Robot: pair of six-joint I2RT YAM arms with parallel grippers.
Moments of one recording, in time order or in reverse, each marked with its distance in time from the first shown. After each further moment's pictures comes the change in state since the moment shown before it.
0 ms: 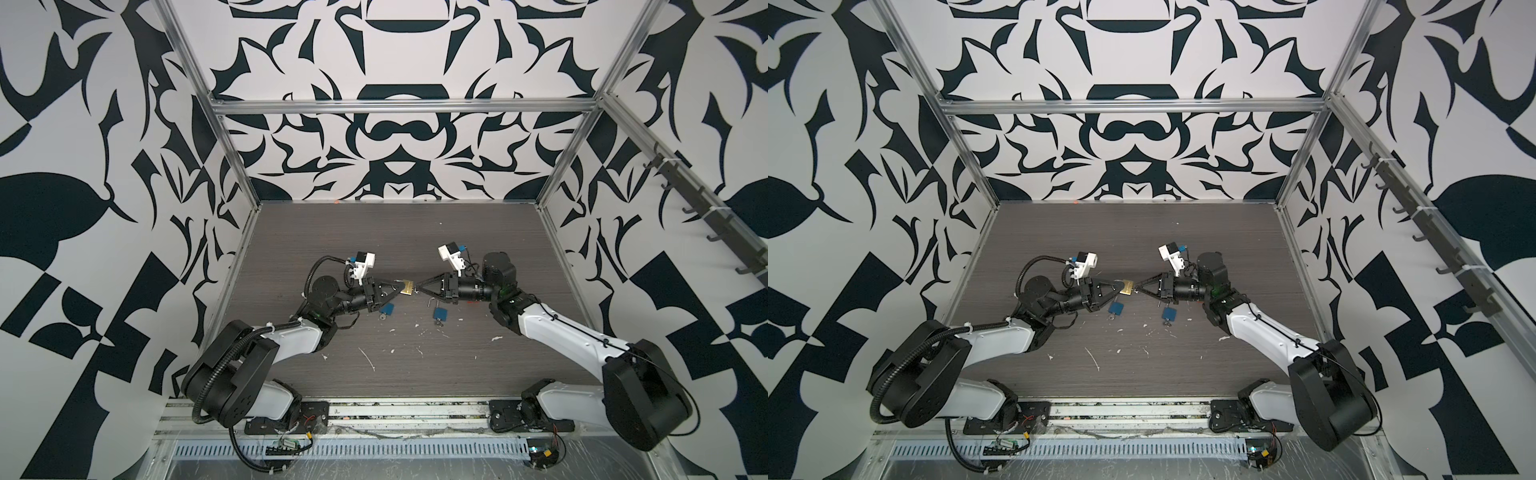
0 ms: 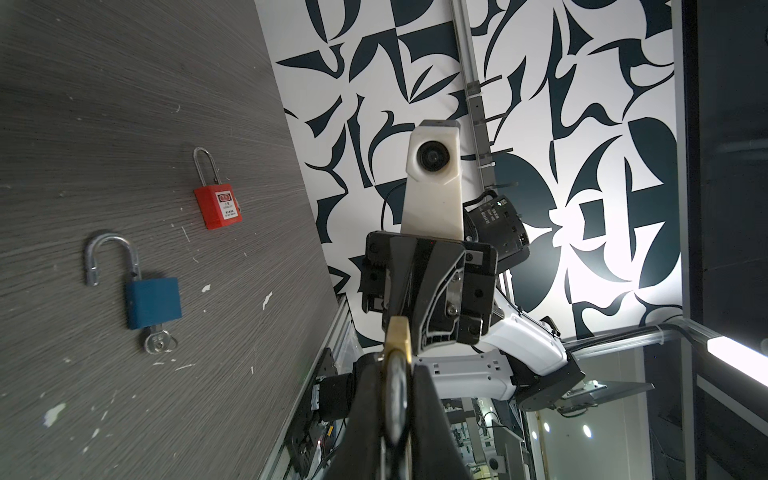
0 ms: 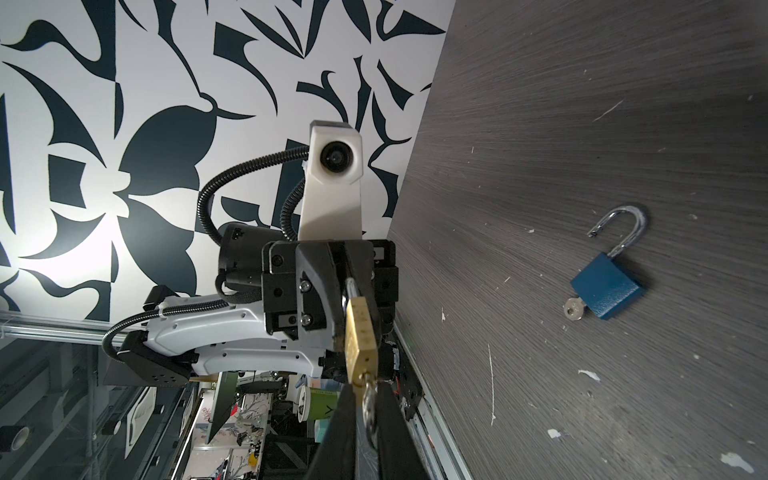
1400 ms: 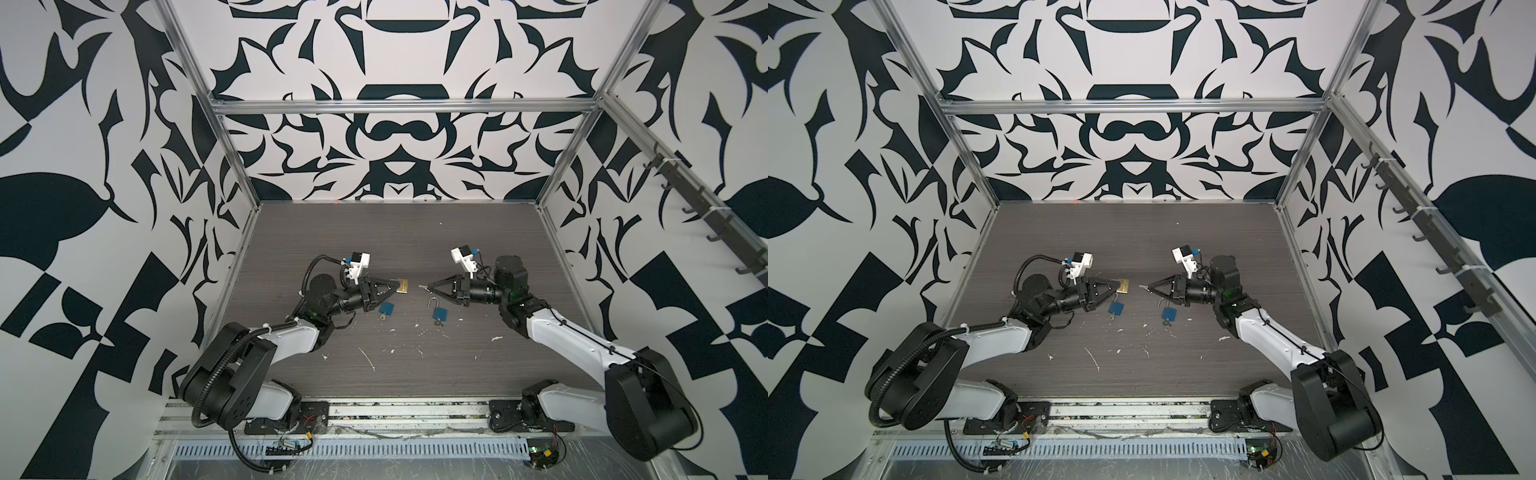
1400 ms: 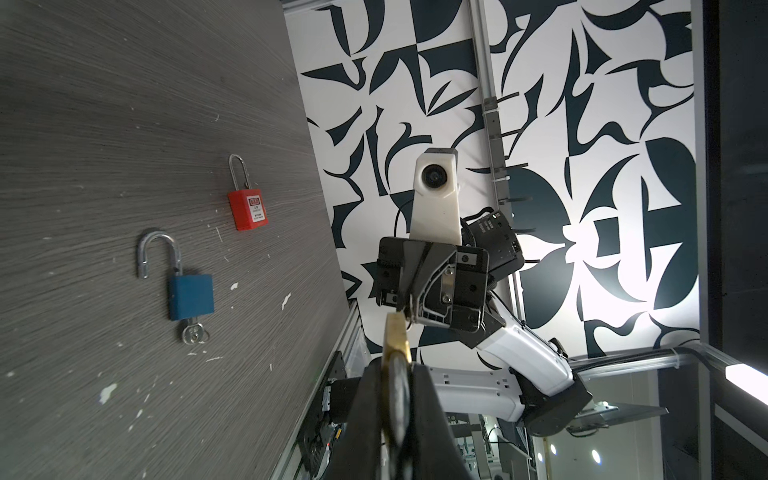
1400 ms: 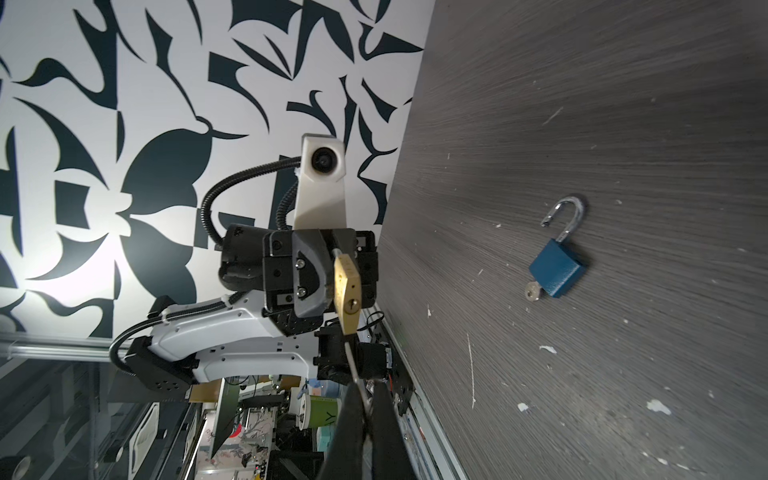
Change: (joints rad) left arm 0.045 -0.018 -0.001 -0.094 0.010 0.028; right arm -0.125 -0.060 -0.066 -0.100 -0.018 -0.044
